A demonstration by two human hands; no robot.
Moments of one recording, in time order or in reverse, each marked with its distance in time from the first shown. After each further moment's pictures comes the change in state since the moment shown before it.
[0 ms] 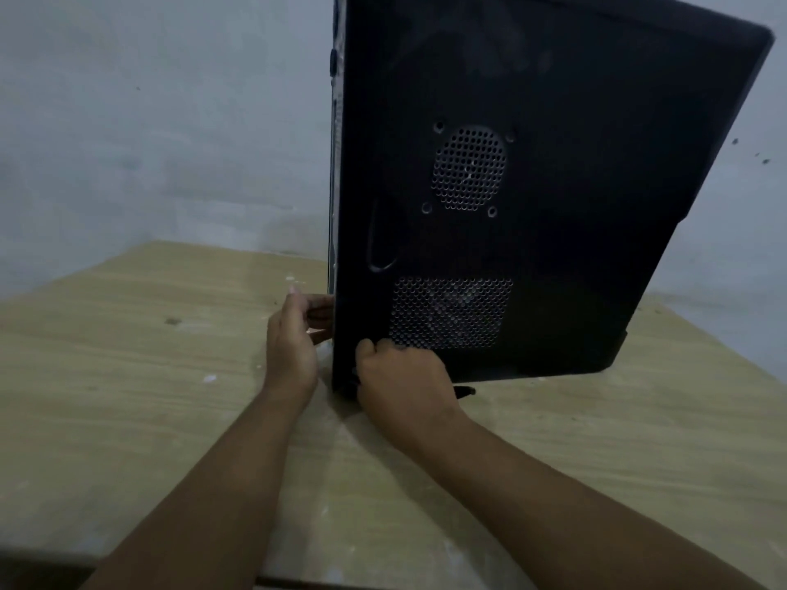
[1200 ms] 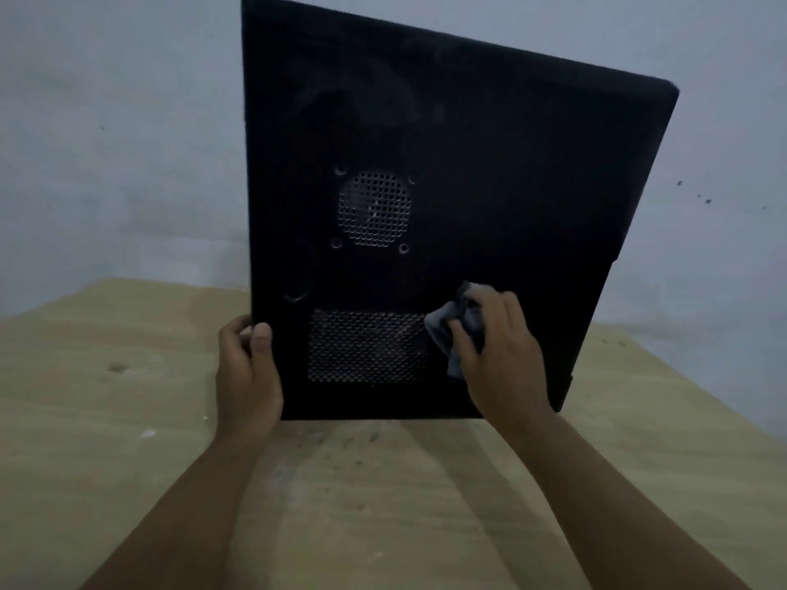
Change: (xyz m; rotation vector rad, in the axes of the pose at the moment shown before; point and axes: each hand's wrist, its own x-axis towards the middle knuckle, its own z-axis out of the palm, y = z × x) left_hand 0.010 -0.010 0.004 0.424 0.157 0.239; right_hand -0.015 0.139 -0.017 0.342 0.589 0.317
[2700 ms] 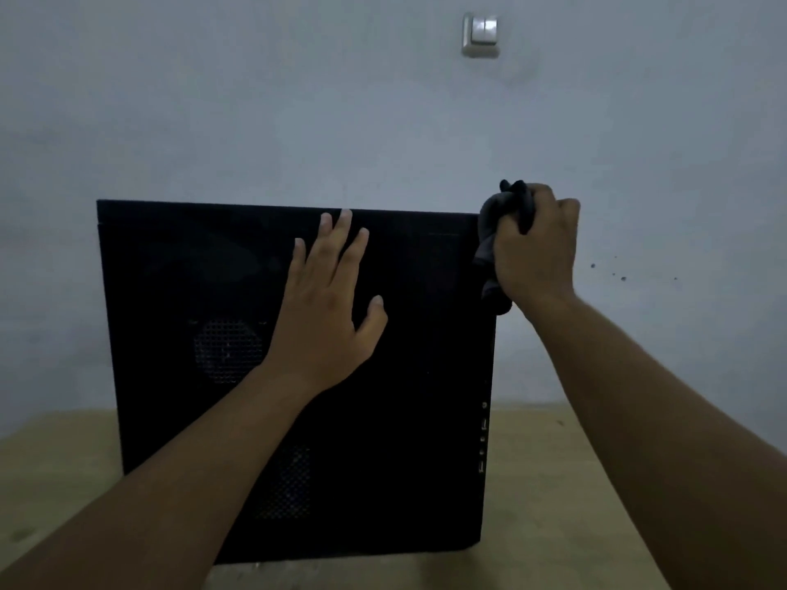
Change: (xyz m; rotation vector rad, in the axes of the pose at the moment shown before) left_hand 0.049 0.230 0.122 0.416 -0.216 1.011; right_hand 0.221 0.071 -0.127 0.209 0.351 0.284
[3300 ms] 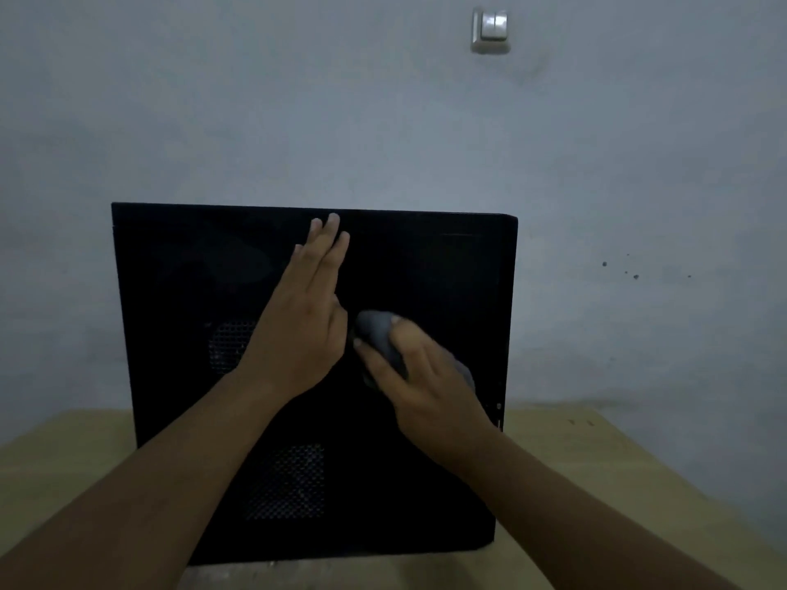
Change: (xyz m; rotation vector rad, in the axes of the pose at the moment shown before) left_hand -0.008 -0.033 -0.016 -0.046 -0.026 0.056; right_hand -0.157 0.020 0.053 -0.360 -0.312 -0.928
